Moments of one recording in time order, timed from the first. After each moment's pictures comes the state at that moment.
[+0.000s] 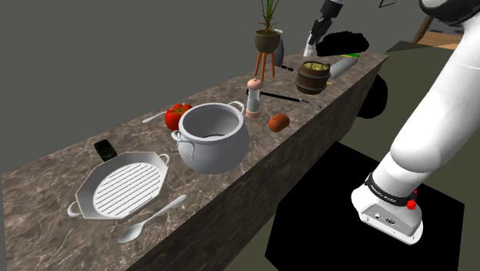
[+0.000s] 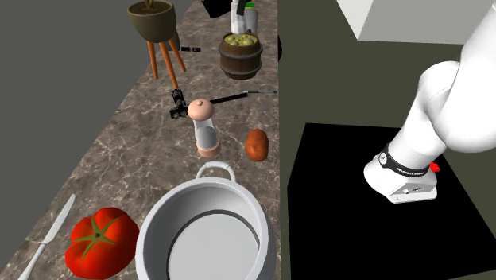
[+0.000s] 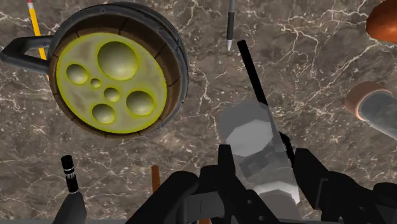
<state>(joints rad) -0.16 0.06 -0.49 -1.69 0.29 1.84 -0.75</state>
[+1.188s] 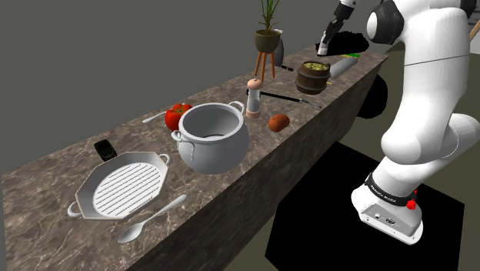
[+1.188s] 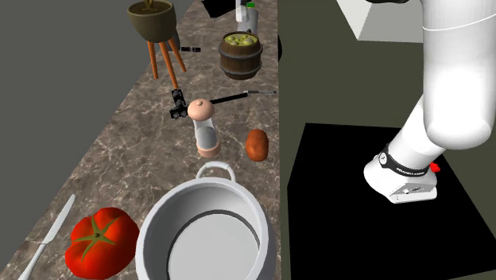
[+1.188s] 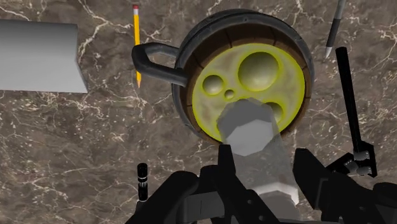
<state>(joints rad) -0.47 0.53 -0.54 -1.13 0.53 1.62 -1.01</state>
